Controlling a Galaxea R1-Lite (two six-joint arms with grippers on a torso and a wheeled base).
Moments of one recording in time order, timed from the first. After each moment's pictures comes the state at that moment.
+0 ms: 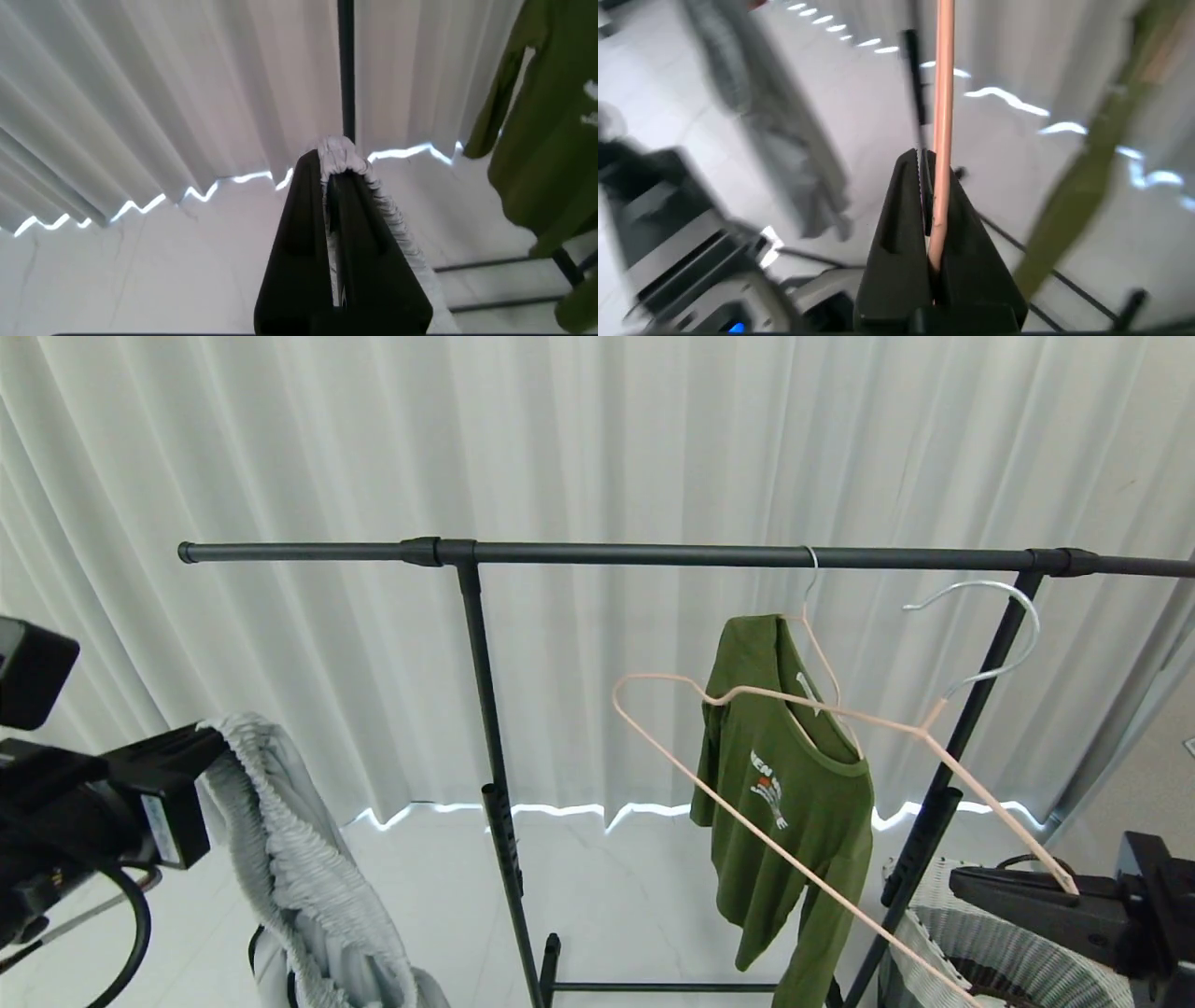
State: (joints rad) left arm -0.20 1.06 -0.50 -0.42 0.11 0.19; right arm 0.49 1.05 -0.41 -0.38 0.54 0.09
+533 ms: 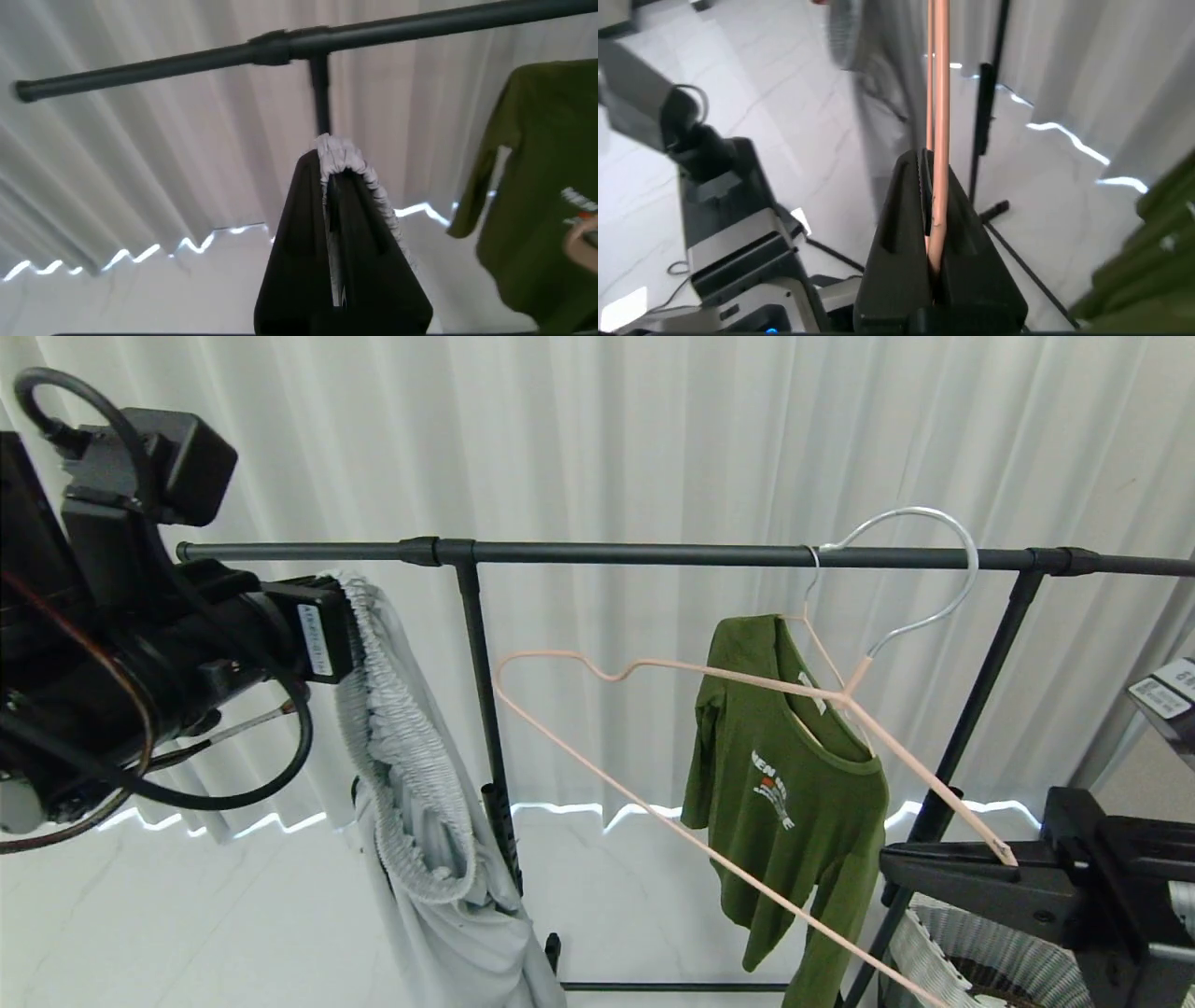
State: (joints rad) left arm -0.42 1.36 -0.89 -0.42 0.32 0.15; right arm 0.70 1.16 -0.55 -0.41 0.54 0.09
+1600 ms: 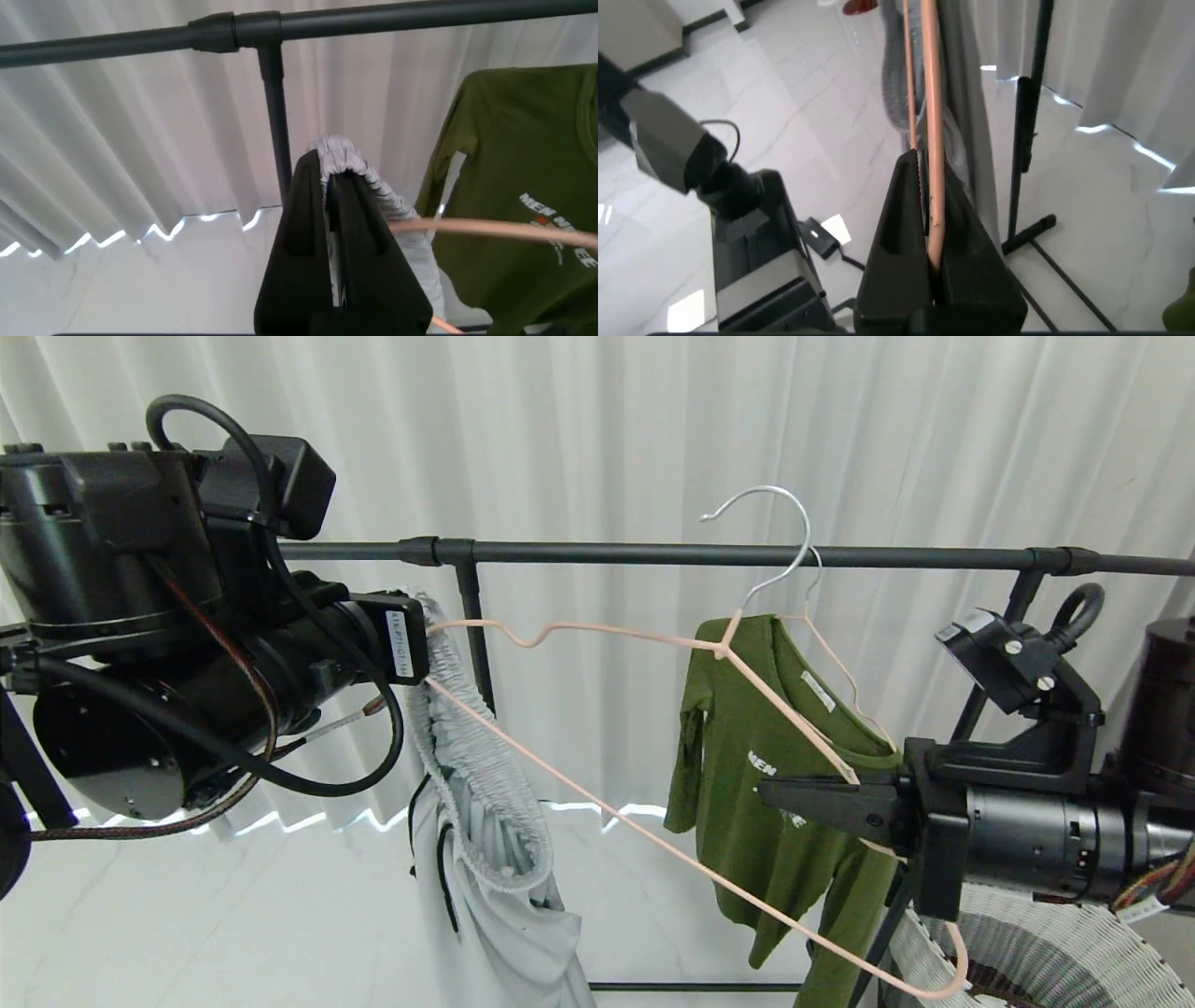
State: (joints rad) left arm -0.51 1.45 -0.93 -0.42 0.42 0.08; right arm 0.75 1.42 -0.69 -0.56 0.47 0.25
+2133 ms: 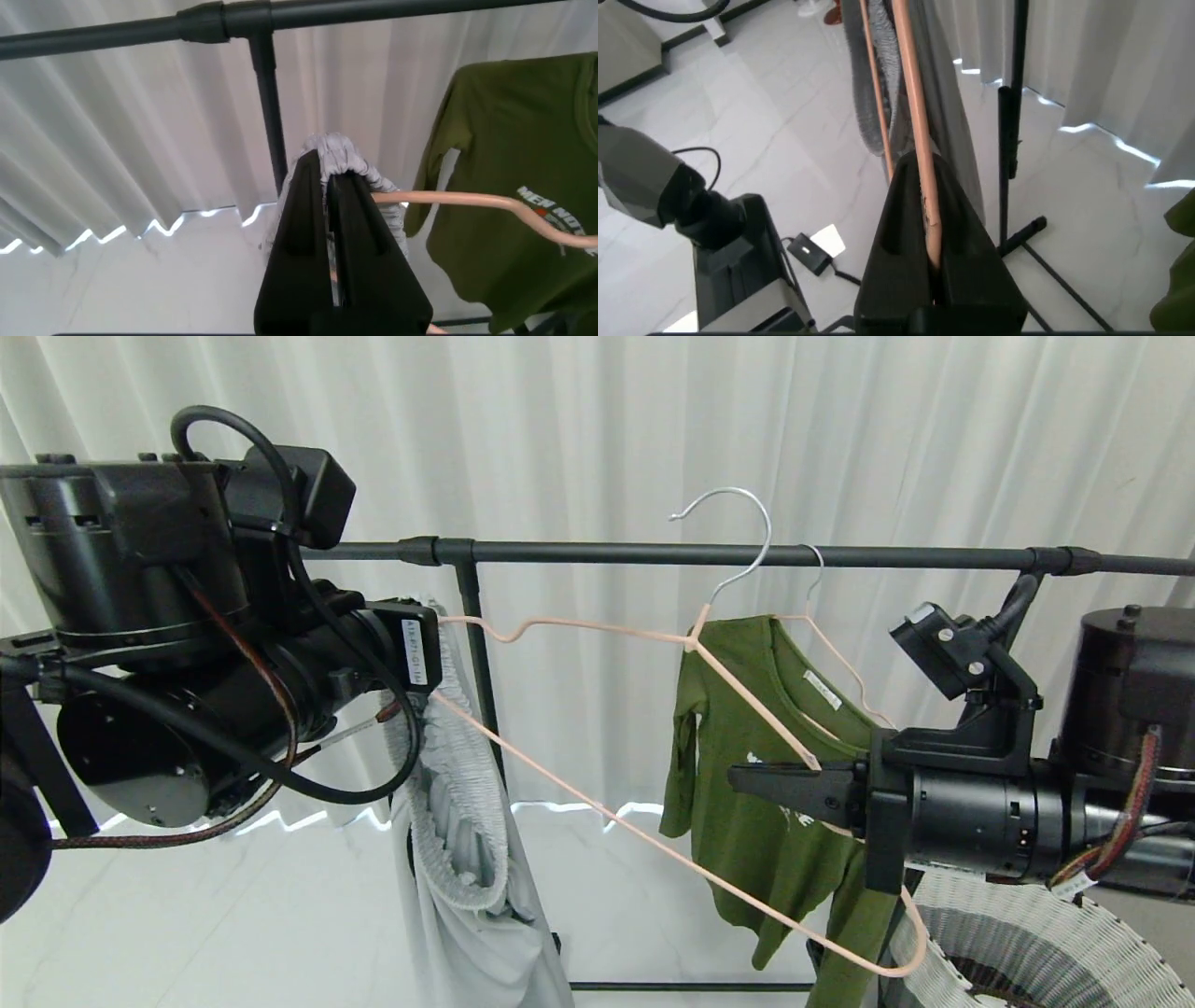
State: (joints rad) left arm -0.54 1.47 -0.93 -0.42 0.46 0.08; right arm 0.77 1.49 -0.74 -0.56 0.44 0.26
